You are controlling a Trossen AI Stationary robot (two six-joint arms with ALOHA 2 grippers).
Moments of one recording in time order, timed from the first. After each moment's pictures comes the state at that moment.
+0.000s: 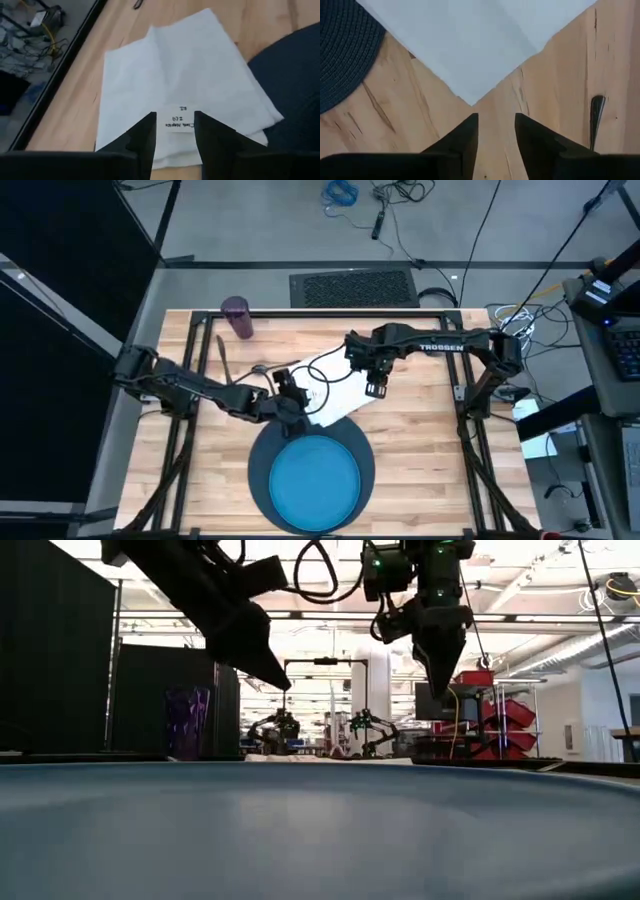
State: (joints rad) left arm -0.18 1.55 0.90 -0.17 -0.57 -0.10; right arm -0.22 1.71 1.40 -1.17 0.05 -0.01
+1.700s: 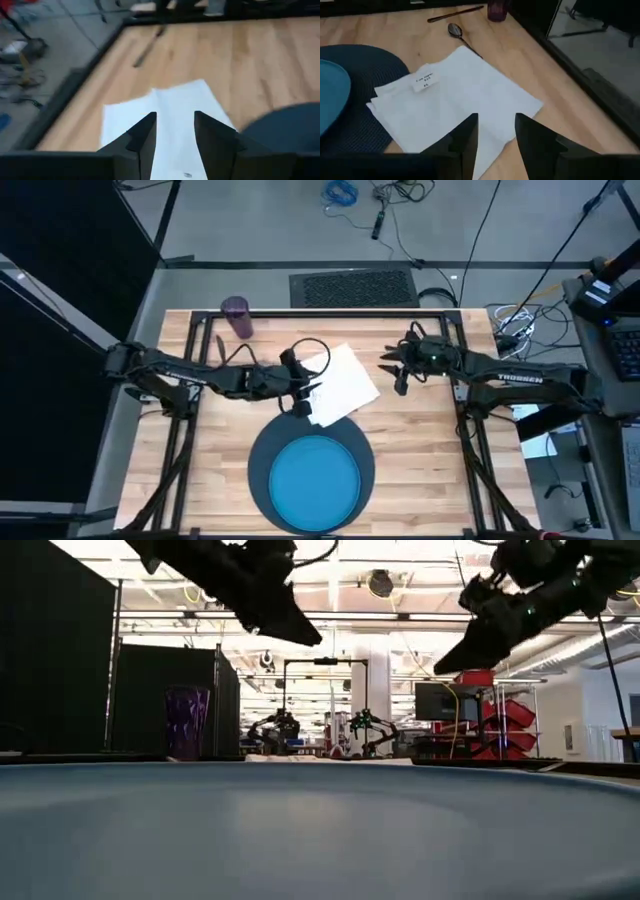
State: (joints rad) left arm -0.03 1.45 0.88 0.05 -0.31 0.03; right arm -0.35 0.90 0.43 -0.02 -0.03 -0.03
